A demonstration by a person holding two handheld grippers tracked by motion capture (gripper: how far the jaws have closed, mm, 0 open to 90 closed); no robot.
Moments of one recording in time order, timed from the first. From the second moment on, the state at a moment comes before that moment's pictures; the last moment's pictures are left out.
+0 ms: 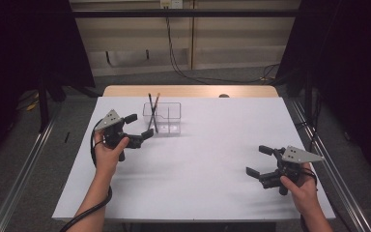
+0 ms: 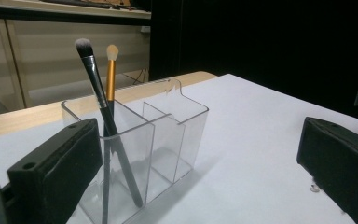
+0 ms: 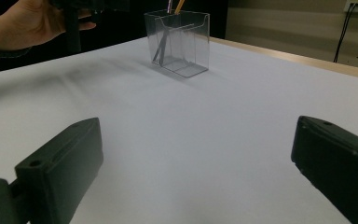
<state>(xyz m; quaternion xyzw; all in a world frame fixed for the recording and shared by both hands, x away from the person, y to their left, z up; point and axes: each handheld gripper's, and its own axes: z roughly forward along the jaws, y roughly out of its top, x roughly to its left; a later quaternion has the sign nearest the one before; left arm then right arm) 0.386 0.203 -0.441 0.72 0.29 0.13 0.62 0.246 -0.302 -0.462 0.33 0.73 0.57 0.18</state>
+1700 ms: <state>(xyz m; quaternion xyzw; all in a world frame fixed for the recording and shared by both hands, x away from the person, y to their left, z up) 0.348 0.220 -0.451 0.74 0.26 0.12 0.60 0.244 -0.303 -0.463 0.33 0.73 0.57 0.18</state>
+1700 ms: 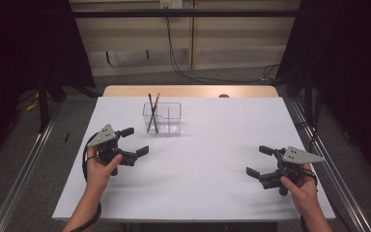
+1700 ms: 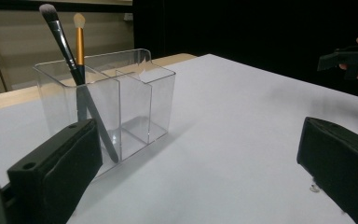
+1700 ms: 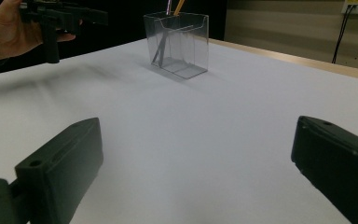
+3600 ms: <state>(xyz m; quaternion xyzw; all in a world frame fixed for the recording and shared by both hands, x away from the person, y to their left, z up) 0.322 0.245 -0.455 0.75 0.25 0.12 0.60 0.243 -0.304 -0.461 0.32 0.73 0.58 0.19</state>
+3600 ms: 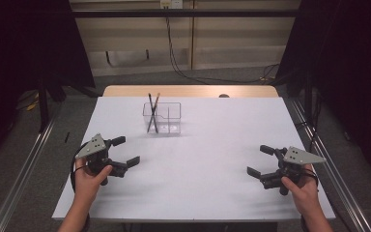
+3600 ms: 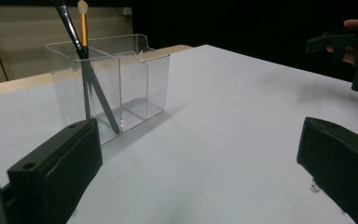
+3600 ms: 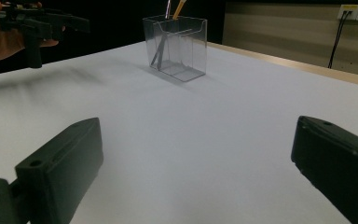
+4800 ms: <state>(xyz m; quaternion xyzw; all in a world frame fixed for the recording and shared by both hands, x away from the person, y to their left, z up) 0.306 0.275 -0.458 0.75 0.26 0.13 0.59 0.243 -0.303 -0.462 0.32 0.72 0.58 0.19</state>
